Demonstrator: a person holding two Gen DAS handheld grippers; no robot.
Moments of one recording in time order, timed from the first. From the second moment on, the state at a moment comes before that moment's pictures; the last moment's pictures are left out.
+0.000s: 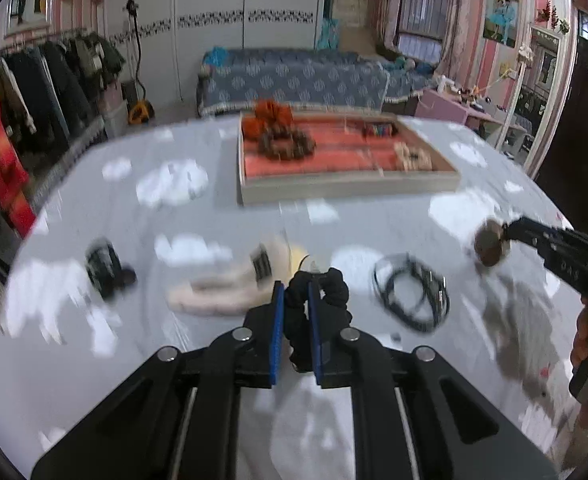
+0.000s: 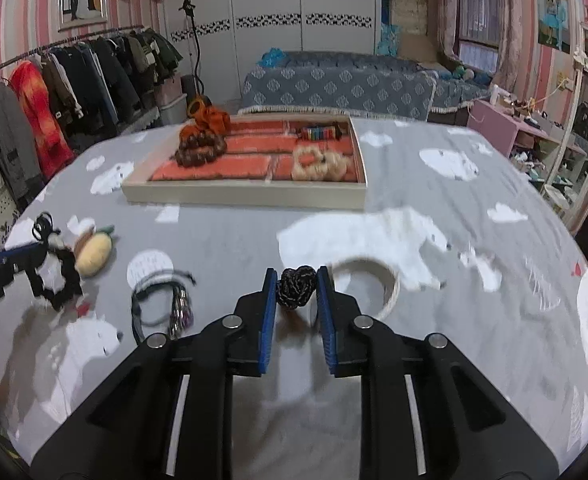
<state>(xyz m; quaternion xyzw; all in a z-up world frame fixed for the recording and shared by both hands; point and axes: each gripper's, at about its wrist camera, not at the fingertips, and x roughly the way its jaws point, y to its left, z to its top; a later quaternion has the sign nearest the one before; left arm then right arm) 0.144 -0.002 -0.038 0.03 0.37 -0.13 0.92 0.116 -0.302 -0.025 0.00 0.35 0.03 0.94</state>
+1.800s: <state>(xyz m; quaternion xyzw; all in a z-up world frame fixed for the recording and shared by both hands) 0.401 -0.071 -0.097 0.02 0.48 -0.06 0.87 0.354 -0.325 -0.059 0.04 0.46 -0.02 0.89</state>
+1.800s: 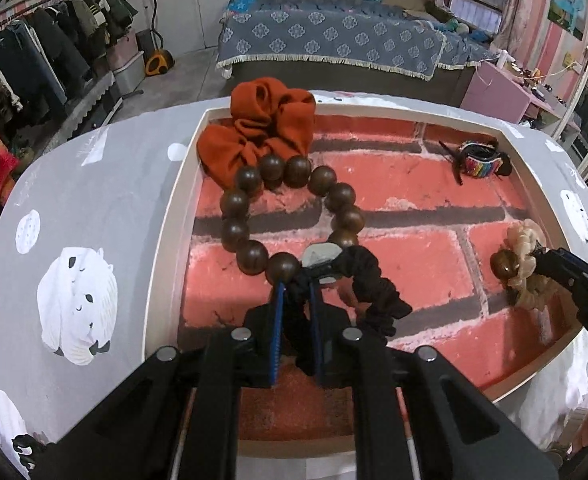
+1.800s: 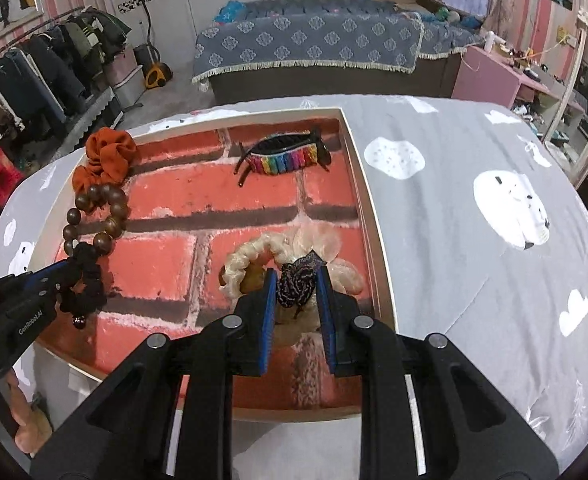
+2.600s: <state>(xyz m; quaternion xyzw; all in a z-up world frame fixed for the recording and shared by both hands) 0.359 -0.046 -0.034 0.01 0.42 -0.07 0.91 0.300 -0.349 -0.007 0.07 0.38 -0.01 0.92</state>
